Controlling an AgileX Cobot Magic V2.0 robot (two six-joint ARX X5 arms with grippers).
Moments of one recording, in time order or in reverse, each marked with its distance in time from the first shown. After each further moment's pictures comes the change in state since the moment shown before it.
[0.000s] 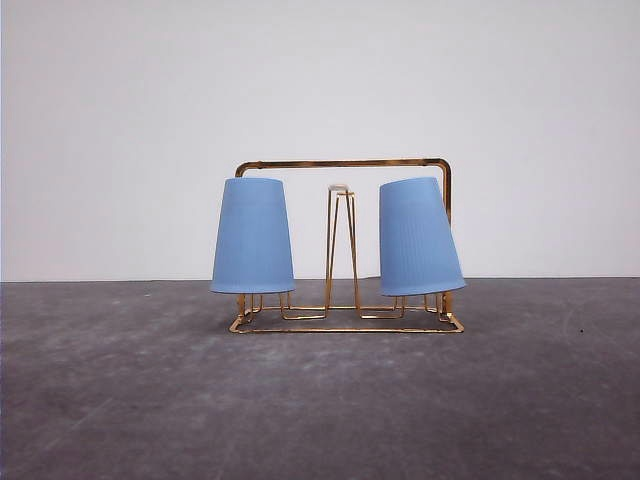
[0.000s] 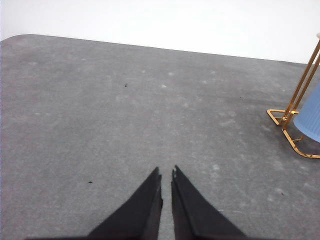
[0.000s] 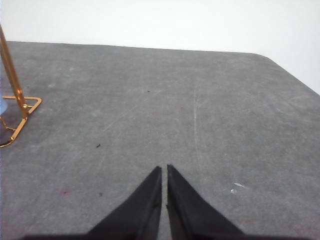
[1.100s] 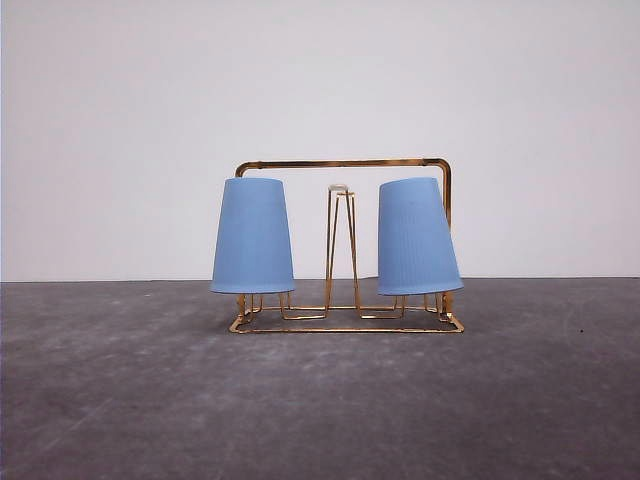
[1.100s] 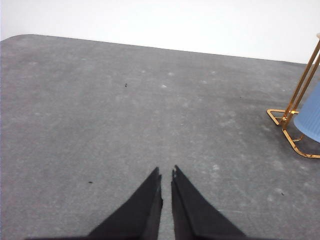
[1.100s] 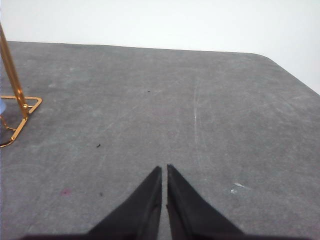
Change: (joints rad) left_arx 0.000 0.000 0.000 0.000 0.000 0.000; right_arx 0.000 0.000 0.000 0.000 0.000 0.000
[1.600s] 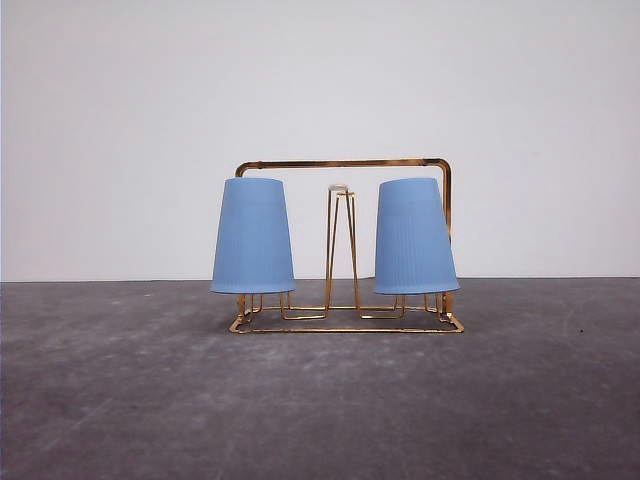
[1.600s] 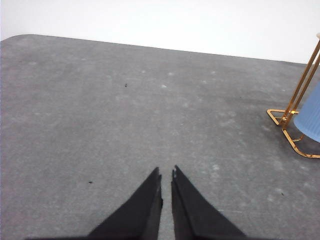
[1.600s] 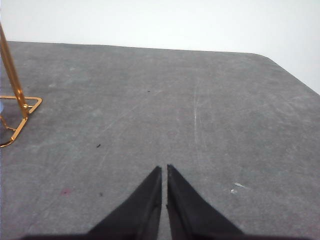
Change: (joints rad) left_arx 0.000 0.000 0.000 0.000 0.000 0.000; right_arx 0.000 0.000 0.000 0.000 0.000 0.000
